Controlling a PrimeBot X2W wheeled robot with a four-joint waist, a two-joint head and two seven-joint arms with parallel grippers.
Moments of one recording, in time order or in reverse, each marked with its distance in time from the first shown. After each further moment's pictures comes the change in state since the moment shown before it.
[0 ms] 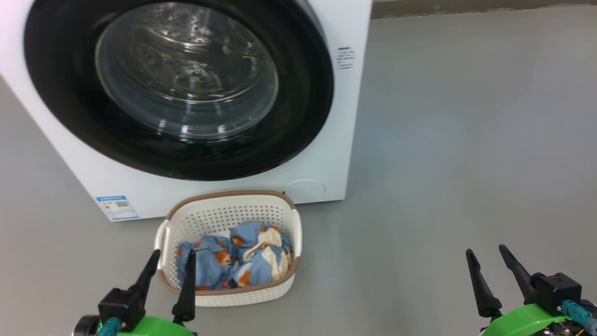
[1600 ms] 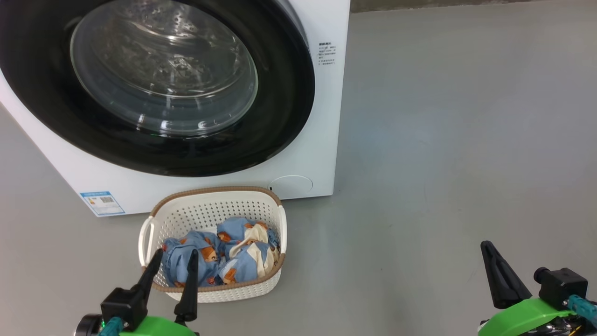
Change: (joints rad) left arm 0.000 -0.001 -0.008 -0.002 0.002 0.000 0.000; right arm -0.014 -0.007 0.015 -0.004 0.076 0.000 0.003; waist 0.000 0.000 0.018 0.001
